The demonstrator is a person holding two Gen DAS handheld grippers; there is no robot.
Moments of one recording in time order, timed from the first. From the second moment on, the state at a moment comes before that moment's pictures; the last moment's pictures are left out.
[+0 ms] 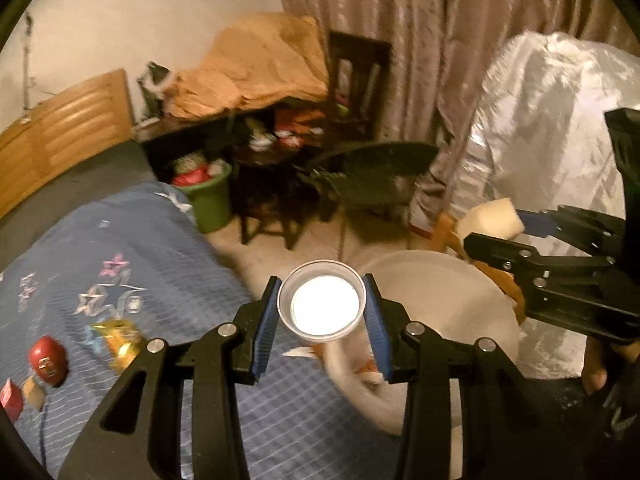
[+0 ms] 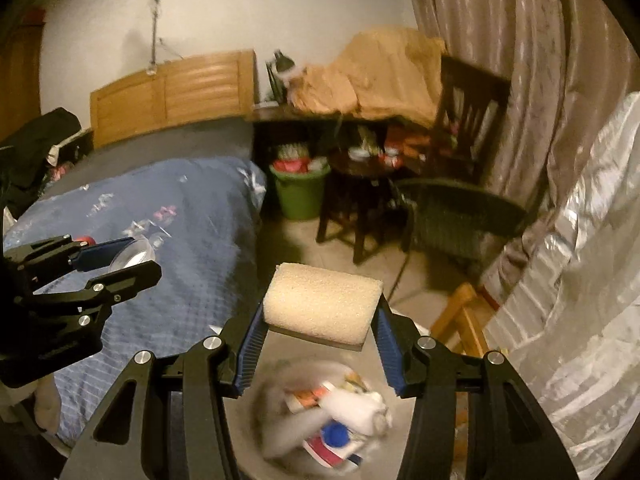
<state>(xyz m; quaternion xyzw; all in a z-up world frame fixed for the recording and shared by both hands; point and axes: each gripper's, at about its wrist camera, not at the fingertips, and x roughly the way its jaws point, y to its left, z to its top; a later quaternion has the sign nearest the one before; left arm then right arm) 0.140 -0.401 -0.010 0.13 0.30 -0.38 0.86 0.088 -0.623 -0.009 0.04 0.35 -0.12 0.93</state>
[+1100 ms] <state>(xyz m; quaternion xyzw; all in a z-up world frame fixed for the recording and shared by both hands) 0.158 -0.478 -0.090 0.17 0.44 -0.42 0.78 0.117 -0.678 -0.099 0.10 0.49 -0.08 0.86</state>
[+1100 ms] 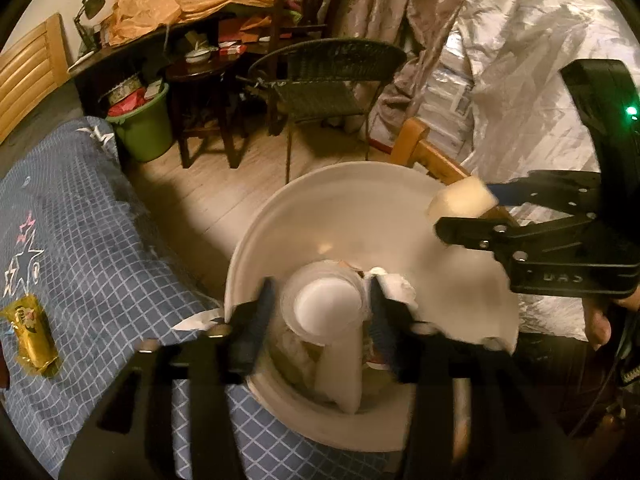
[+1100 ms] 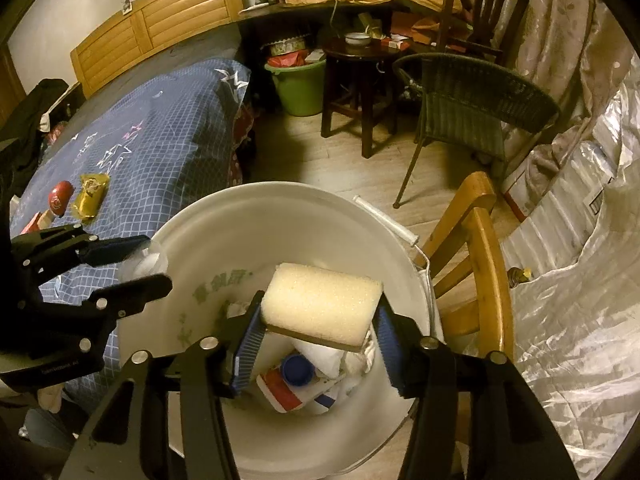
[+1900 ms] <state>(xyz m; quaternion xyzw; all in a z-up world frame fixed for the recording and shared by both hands) 0.068 -0.337 0.005 0.11 0.28 -0.40 0.87 -0.064 -0.574 0.010 0.10 0.34 -0.11 0.93</state>
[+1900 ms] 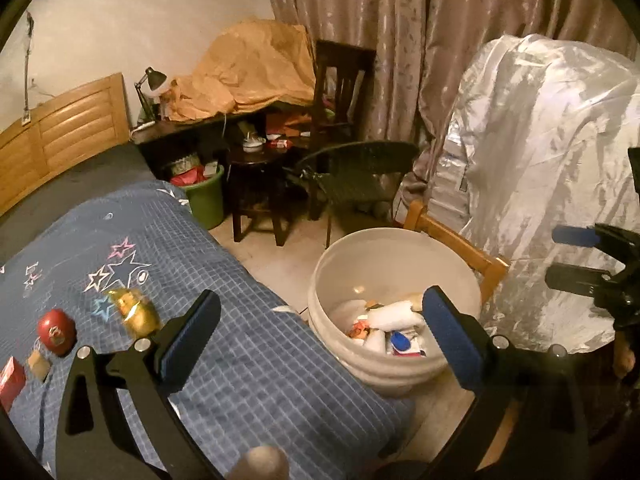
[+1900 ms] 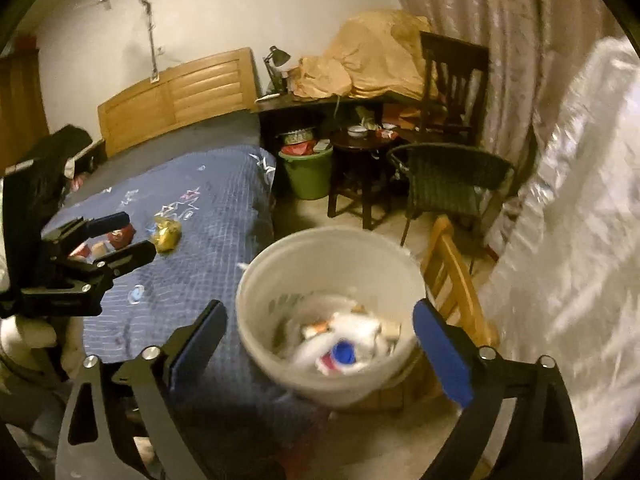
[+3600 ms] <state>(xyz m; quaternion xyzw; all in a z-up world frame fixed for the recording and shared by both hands) 0.015 -0.315 0.008 0.10 0.24 -0.40 0.88 -0.125 -0.524 -0.008 0.12 0.24 -0.22 0.94</state>
